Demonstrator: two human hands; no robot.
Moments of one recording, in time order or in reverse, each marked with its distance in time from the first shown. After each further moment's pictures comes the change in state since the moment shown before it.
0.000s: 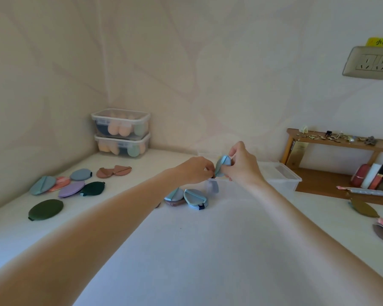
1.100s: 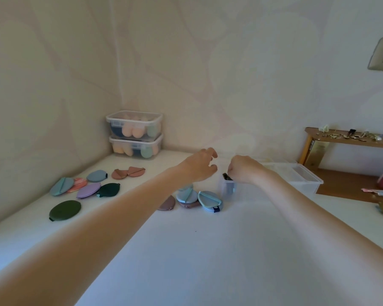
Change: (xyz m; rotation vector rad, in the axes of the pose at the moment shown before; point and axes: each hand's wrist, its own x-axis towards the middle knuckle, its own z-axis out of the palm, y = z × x) left_hand -0.014 -0.009 -0.019 0.036 0.104 -0.058; right_hand 0.028 -0.012 0.021 -0.559 -0.357 0.000
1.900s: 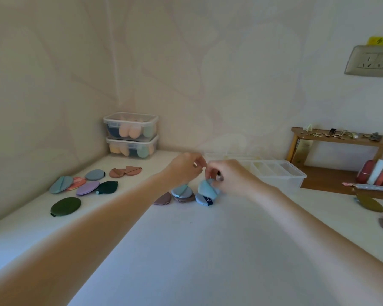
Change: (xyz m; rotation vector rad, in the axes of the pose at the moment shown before) left_hand -0.030 -0.008 -0.001 -0.067 0.141 0.014; right_hand -0.064 -0.010 0.005 0.171 0.123 -0.412
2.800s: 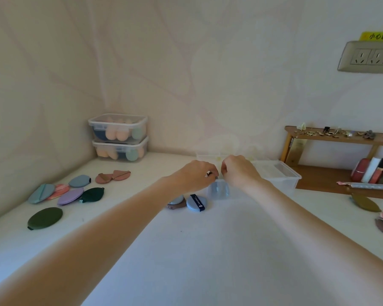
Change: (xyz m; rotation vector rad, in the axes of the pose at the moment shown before) left_hand 0.023 0.019 0.029 0.121 -0.189 0.168; right_hand 0.027 0.042 -0.004 -0.205 0.125 0.359
